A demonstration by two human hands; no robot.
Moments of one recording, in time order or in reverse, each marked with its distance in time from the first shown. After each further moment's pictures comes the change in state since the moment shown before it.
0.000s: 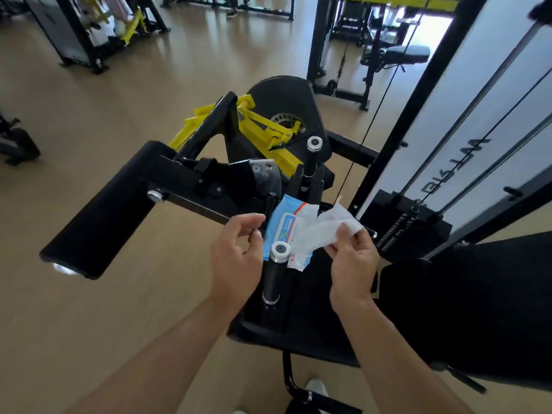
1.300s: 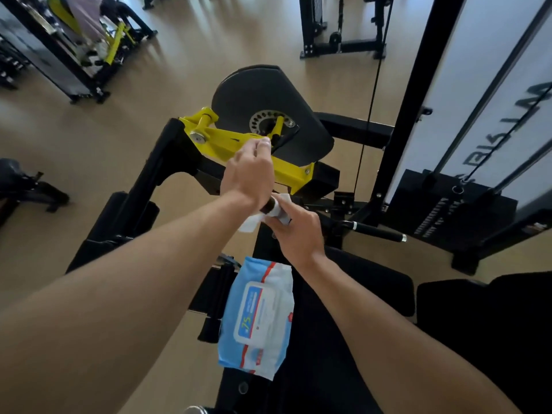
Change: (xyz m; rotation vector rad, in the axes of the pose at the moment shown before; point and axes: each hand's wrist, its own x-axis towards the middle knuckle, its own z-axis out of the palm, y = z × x) left_hand 0.249 0.035 0.208 0.489 -0.255 -0.190; right_hand 0.222 0.048 0.075 -0.579 -0.442 -0.487
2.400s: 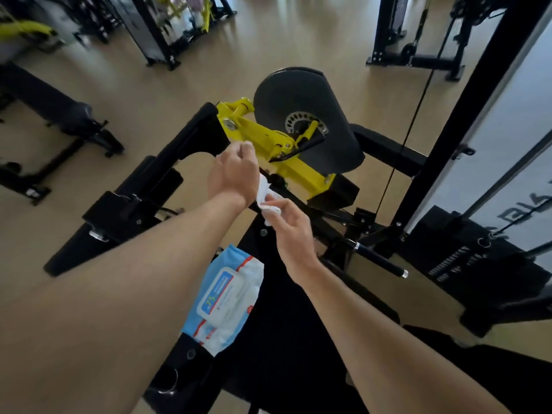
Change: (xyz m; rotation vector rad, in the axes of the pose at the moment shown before) left_hand -0.019 0.014 0.004 0.057 0.332 -0.171; right_hand 0.014 -0.020 -0.051 0.643 -0.411 0.462
